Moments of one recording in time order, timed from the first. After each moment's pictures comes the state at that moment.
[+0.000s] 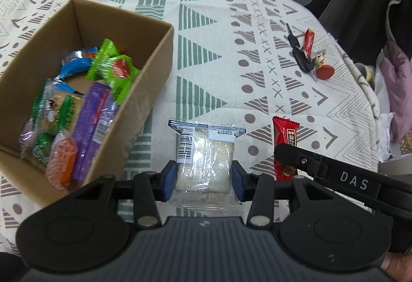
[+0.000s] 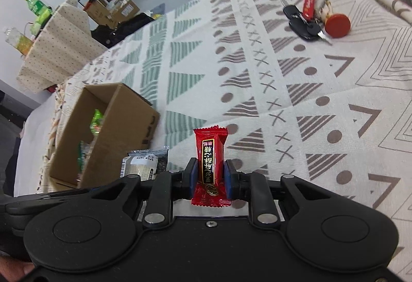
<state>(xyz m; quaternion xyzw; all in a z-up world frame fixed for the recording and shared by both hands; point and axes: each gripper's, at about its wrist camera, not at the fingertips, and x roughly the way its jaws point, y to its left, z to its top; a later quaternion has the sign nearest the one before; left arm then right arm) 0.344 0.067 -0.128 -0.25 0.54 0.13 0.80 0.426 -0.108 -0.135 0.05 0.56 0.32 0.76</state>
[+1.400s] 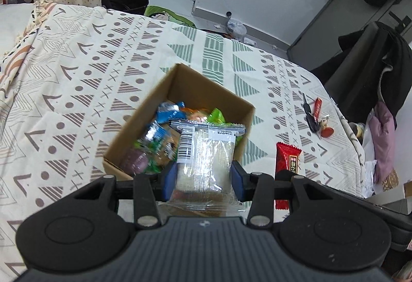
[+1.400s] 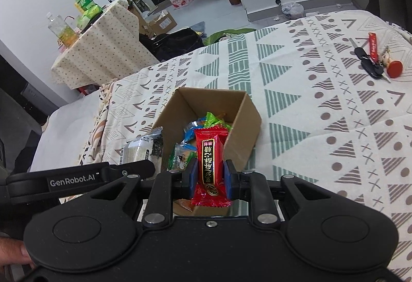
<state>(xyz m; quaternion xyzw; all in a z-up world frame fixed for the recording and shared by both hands) 0.249 0.186 -0.049 -0.28 0.45 0.17 0.83 0.339 -0.010 -0.056 0.05 0.50 0.37 0.78</state>
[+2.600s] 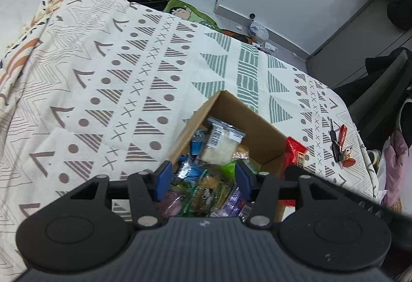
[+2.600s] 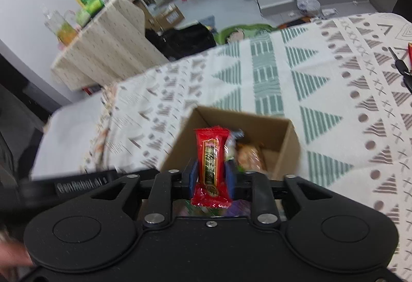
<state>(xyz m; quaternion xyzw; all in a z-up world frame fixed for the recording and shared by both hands) 0.276 0.264 -0.076 -0.32 0.46 0.19 0.81 0.373 0.066 -0.066 0.06 0.51 0.38 0.77</state>
